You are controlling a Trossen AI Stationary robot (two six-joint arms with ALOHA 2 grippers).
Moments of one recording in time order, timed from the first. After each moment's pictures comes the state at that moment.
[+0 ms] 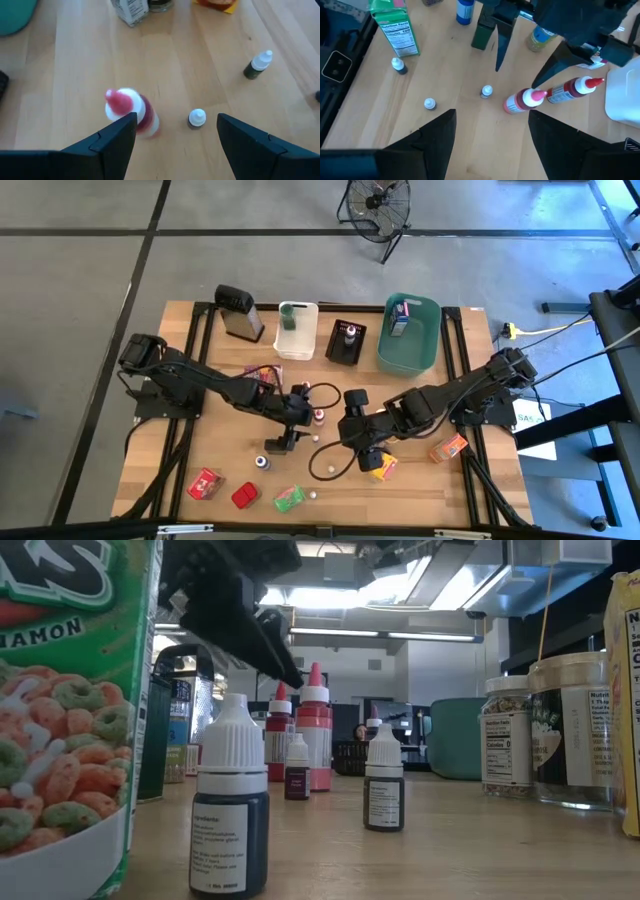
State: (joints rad) left arm -0.22 1.60 0.97 -0.20 -0.09 0.00; right arm 0.44 1.70 1.57 -0.85 0.24 0.09
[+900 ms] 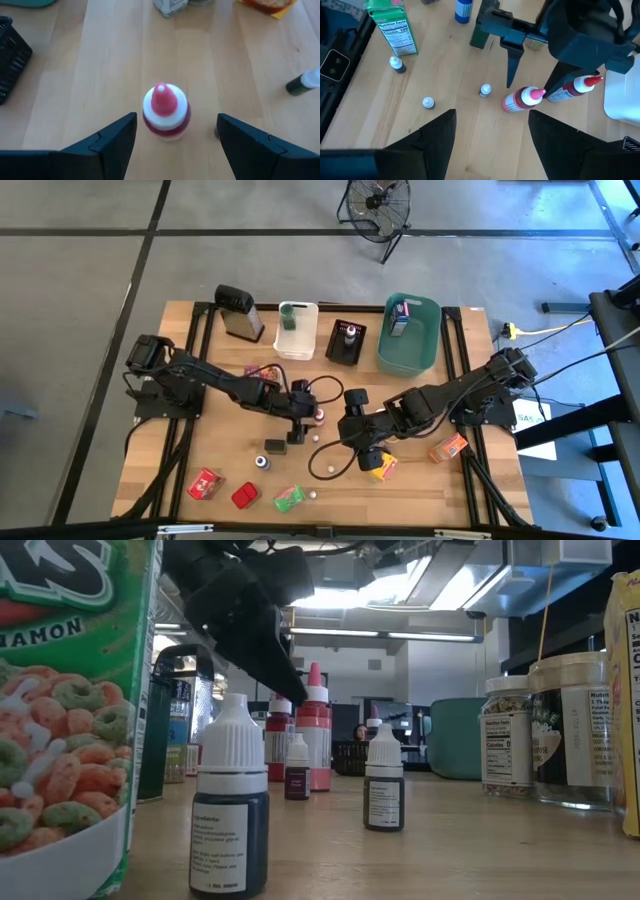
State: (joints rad) left arm -0.18 1.66 0.97 -0.13 -0.17 -0.11; right arm 0.44 1.70 1.57 -0.85 0.24 0.09
